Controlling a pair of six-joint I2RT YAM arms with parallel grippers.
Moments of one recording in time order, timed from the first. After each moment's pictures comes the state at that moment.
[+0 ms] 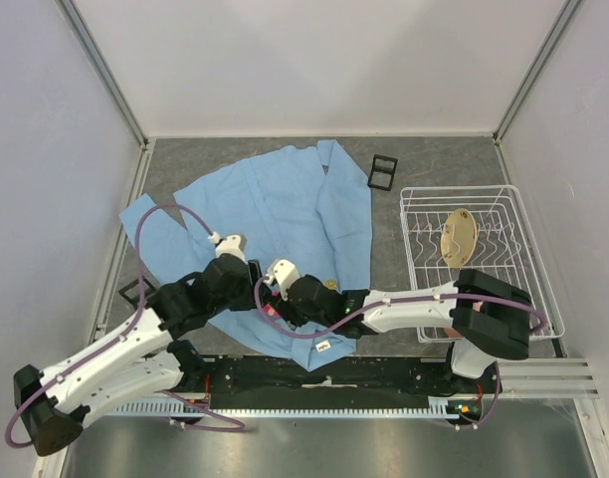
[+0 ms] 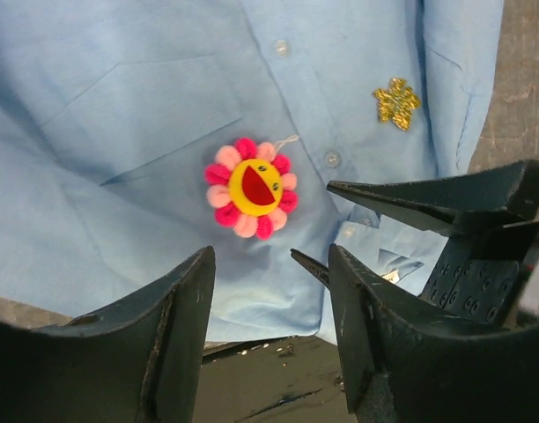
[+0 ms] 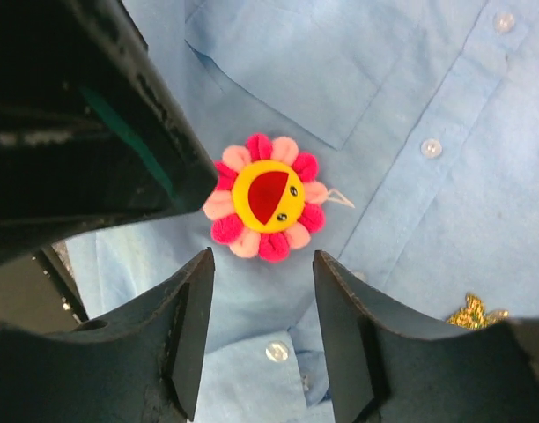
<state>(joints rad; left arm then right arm) -0.85 0.82 0.67 -0.67 -0.24 -0.77 1.25 1.61 0.83 0.15 0.23 0.22</state>
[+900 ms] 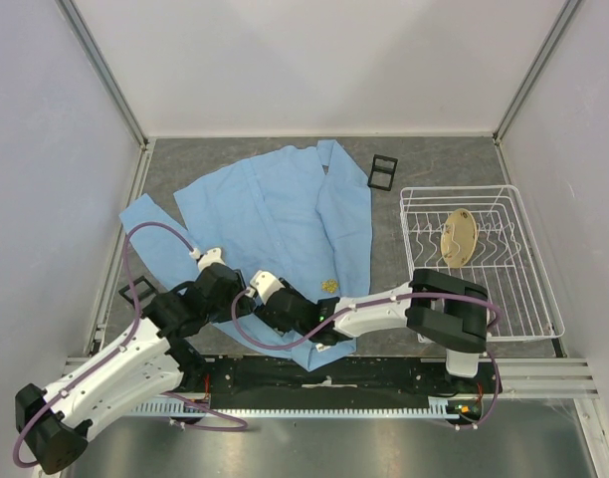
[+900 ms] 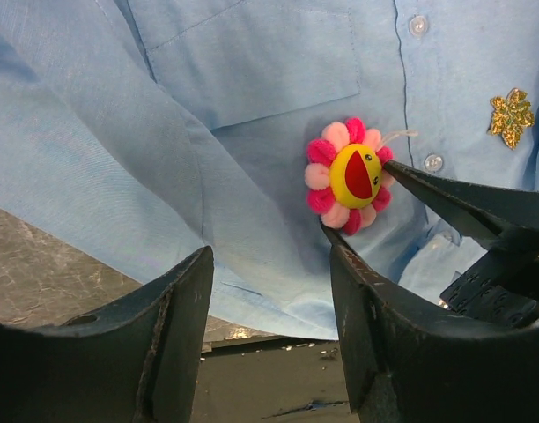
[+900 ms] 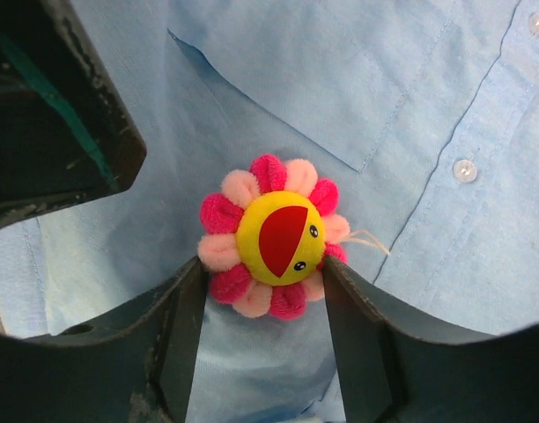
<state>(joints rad) -0.73 0.68 0.53 -0.77 -0.24 -0.88 1.32 1.85 0.97 0.15 0.40 0.16</state>
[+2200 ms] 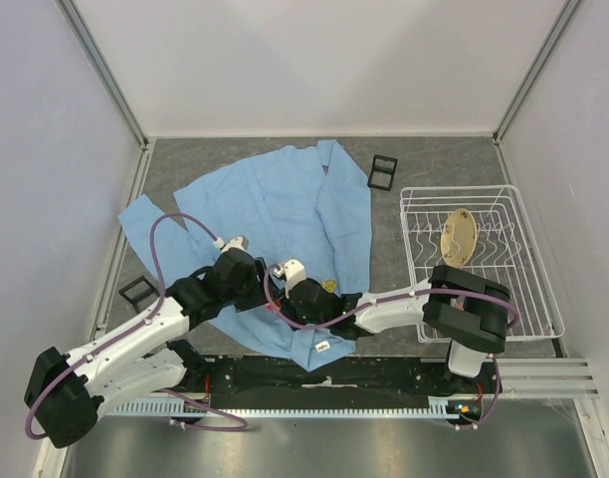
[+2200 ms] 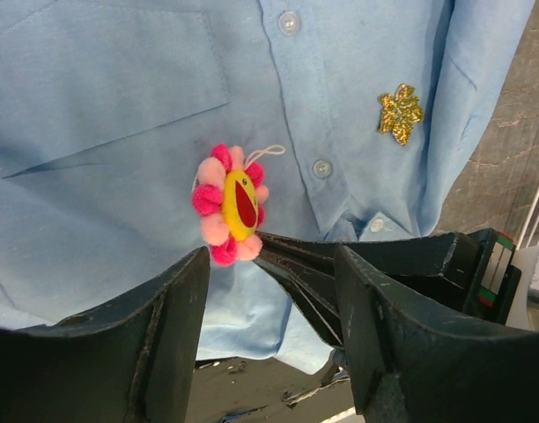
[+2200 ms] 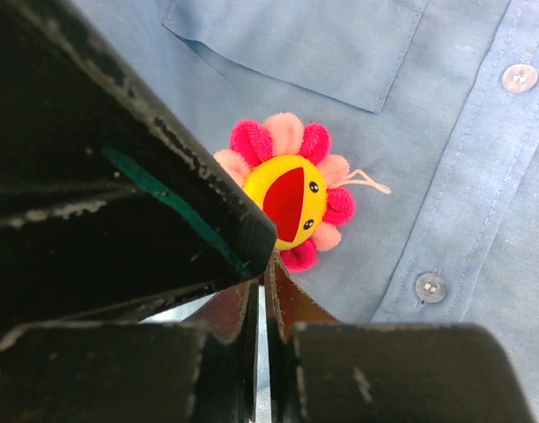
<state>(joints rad) -0.74 0.91 0.56 -0.53 -0.07 -0.94 1.24 1.75 0.80 0.33 0.19 0.49</state>
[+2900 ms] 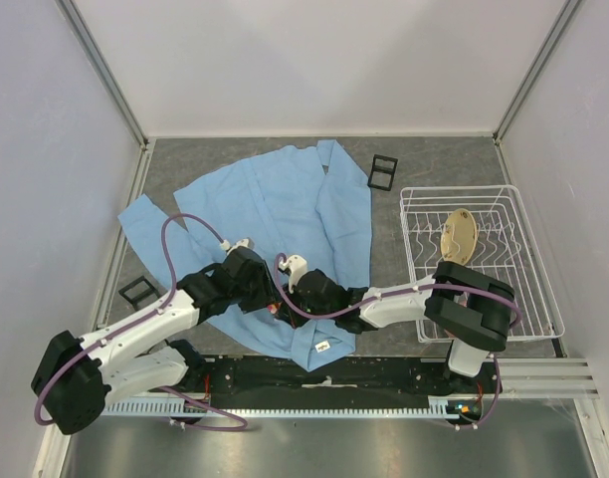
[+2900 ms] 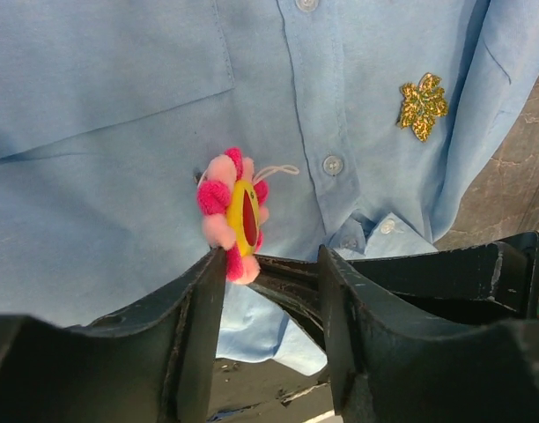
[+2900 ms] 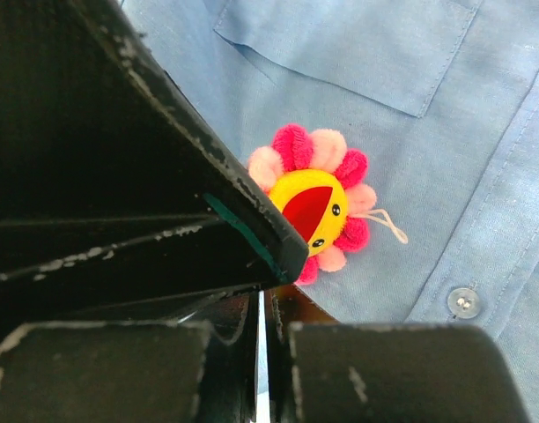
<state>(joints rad) -0.74 1.01 0.57 -0.50 -0.05 -0.98 1.17 1.73 0.76 0.41 -0.02 0.55</state>
